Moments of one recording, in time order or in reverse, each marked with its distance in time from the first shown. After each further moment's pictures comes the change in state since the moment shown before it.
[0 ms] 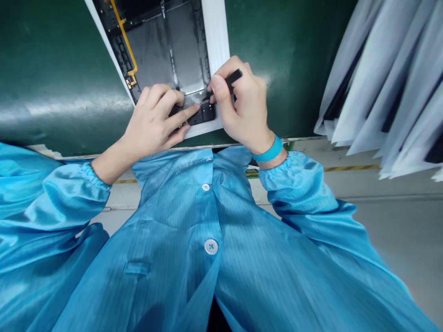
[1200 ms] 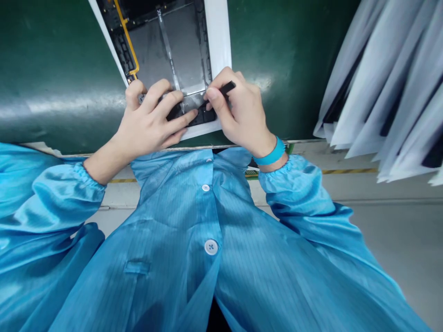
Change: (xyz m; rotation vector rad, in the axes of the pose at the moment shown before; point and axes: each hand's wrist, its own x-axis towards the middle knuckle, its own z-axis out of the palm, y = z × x) left_hand -0.012 -0.001 -0.014 0.081 -0.008 0.056; right_hand -0.001 0.003 -0.004 0.045 -0.166 0.041
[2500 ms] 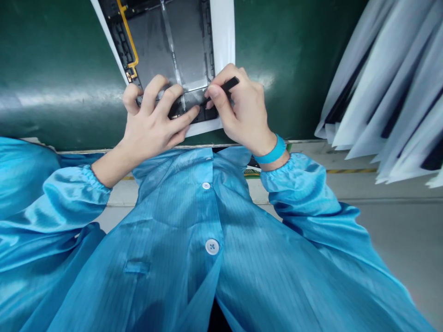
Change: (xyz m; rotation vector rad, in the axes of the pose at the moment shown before) left_hand -0.003 0.022 0.012 -0.071 0.015 -0.240; right_hand -0.002 0.002 0.001 -0.033 -0.023 0.006
